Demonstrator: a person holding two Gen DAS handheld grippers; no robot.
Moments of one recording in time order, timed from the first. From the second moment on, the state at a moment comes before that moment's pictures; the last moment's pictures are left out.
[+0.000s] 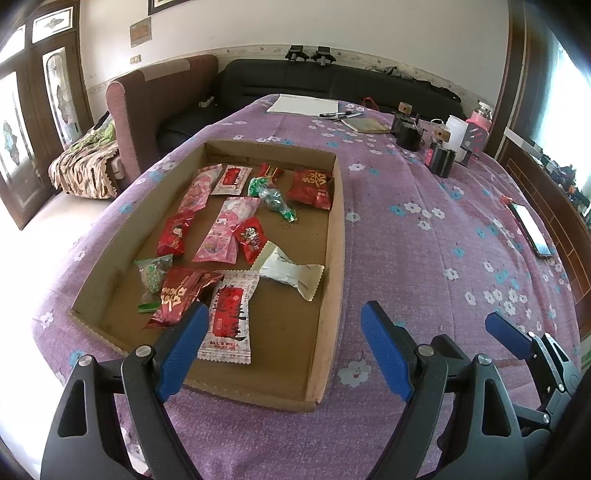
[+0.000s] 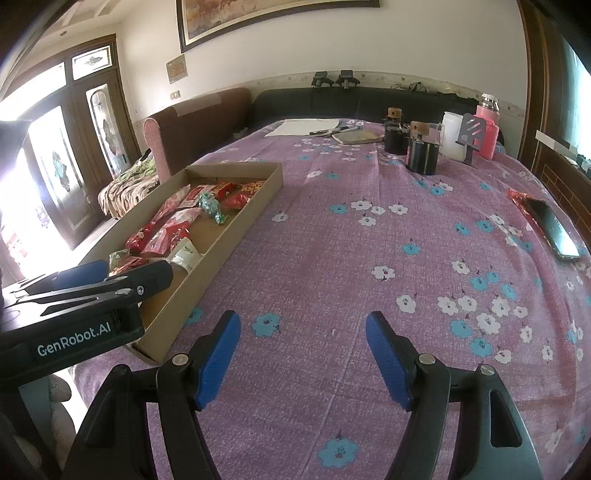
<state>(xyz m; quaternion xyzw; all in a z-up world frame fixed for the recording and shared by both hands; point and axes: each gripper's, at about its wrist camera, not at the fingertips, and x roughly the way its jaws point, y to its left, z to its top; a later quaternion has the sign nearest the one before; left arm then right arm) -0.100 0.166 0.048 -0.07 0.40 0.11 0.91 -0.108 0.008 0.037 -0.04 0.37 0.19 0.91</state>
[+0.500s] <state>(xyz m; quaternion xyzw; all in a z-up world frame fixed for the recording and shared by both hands) -0.157 0.184 0.099 -0.09 0.26 0.17 0.95 -0.126 0.009 0.053 -0.05 0.36 0.20 0.91</state>
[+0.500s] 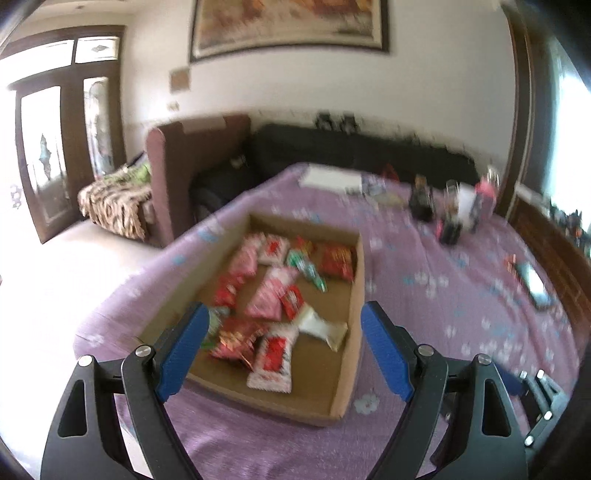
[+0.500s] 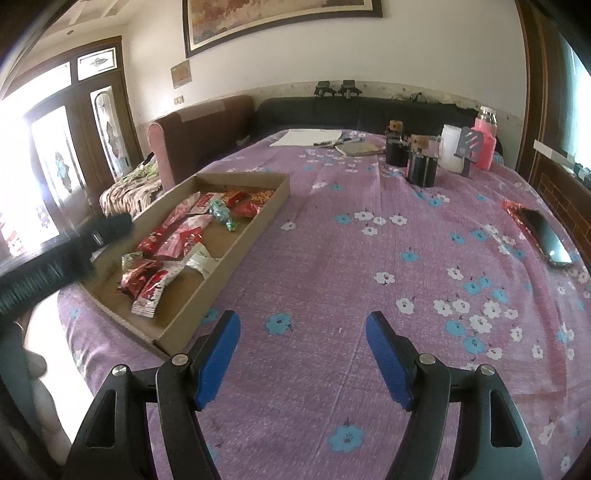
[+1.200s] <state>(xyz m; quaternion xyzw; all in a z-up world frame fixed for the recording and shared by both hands) -0.245 0.227 0.140 -0.15 0.15 0.22 0.95 -0.199 0.023 0.096 -0.08 0.28 0.21 0.93</state>
